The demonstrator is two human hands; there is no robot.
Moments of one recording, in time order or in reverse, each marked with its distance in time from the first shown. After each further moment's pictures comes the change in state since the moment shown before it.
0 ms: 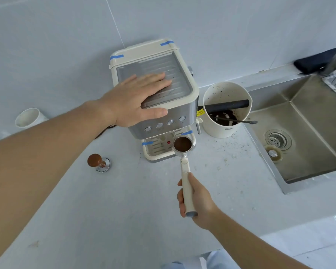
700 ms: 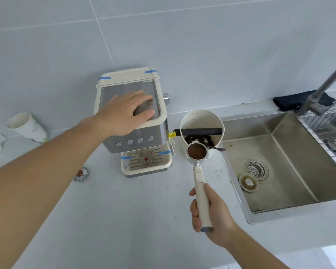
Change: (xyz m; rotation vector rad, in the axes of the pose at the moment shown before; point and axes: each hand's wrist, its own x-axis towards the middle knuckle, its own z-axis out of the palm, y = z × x) left_hand 0.031 0.048 0.004 -0.139 0.175 -0.315; right_hand -0.052 -0.066 -0.112 0.022 -0.113 -0.100
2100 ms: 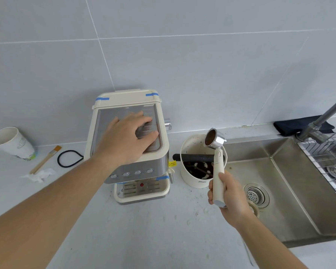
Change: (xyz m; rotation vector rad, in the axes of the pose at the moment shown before) left_hand 0.015 0.022 0.005 -0.168 0.242 -0.192; right_hand 0.062 -0.109 -0.009 -0.100 0.231 -0.367
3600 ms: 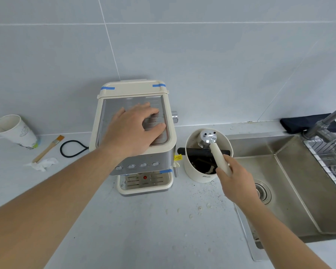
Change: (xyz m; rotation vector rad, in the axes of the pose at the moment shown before) left_hand 0.002 -0.009 0.007 -0.010 0.002 0.003; right_hand 0.017 -0.011 -0.004 -1.119 0.207 -0.305
